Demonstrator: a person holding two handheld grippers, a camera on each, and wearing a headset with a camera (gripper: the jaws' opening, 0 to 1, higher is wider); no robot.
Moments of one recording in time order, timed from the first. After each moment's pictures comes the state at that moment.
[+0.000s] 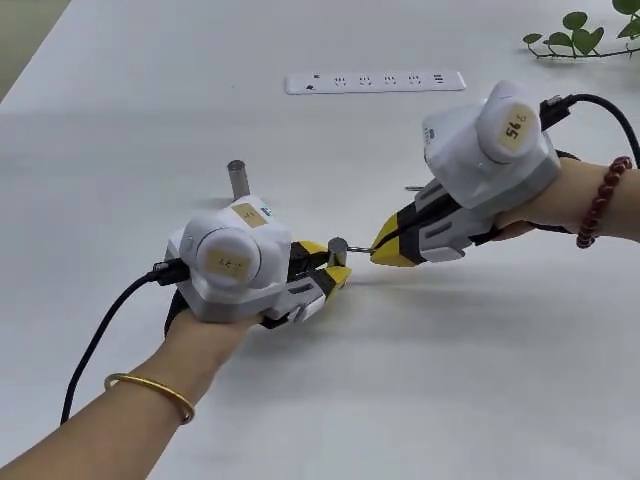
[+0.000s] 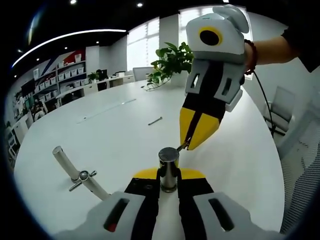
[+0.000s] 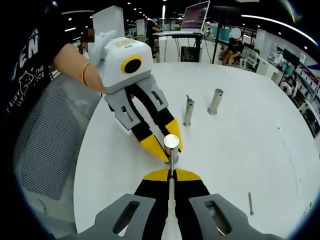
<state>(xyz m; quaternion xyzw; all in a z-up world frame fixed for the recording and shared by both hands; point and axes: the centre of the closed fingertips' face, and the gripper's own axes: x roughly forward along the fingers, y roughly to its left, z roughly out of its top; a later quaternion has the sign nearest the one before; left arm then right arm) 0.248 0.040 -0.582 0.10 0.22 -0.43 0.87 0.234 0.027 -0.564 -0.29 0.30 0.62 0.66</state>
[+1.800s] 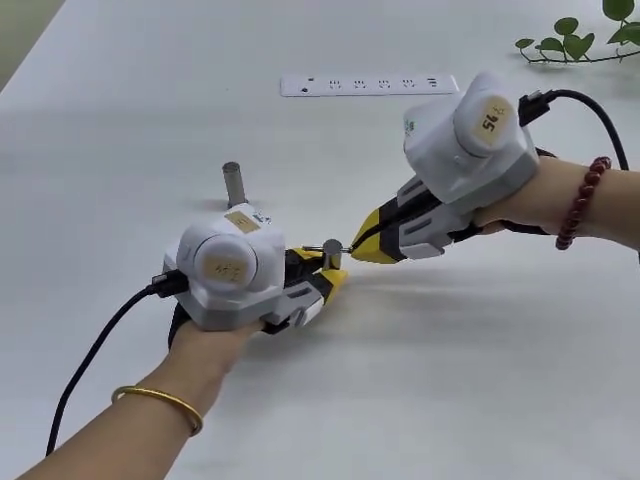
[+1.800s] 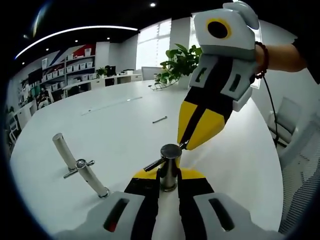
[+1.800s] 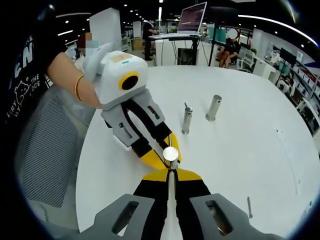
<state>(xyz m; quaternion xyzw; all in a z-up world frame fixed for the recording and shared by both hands) 0.250 0.041 -0.587 0.06 0.23 -0.41 0.88 0.235 0.037 -0.557 -0.29 0.30 0.61 0.67</state>
